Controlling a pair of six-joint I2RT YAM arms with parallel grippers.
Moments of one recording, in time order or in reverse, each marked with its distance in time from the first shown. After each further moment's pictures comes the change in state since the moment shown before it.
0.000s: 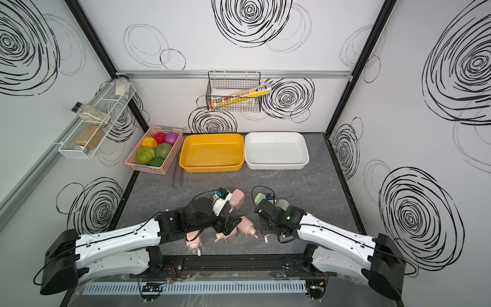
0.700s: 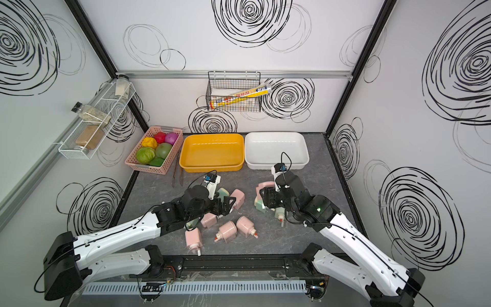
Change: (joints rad) left arm 0.130 0.043 0.091 -0.039 -0.111 -0.150; right arm -0.256 -0.138 0.273 0.137 -0.080 -0.333
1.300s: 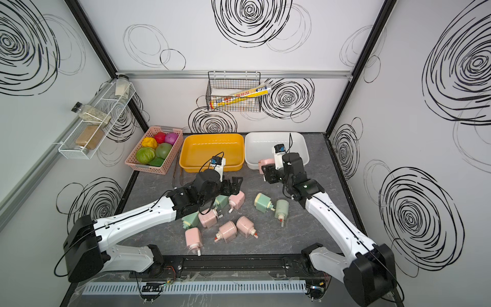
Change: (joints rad) left arm 0.060 0.246 0.262 0.054 -0.126 -0.018; right arm -0.380 0.341 0.000 0.438 -0.183 -0.285
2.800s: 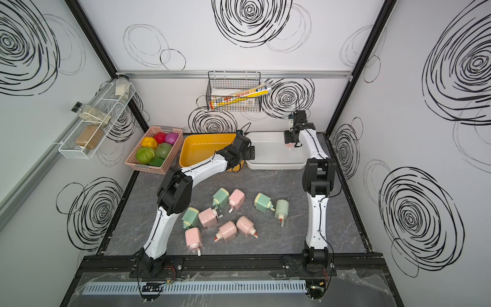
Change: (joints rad) left arm 0.206 0.937 0.912 -0.171 -0.088 0.140; right arm -0.342 1.205 1.373 -0.526 0.113 -0.313
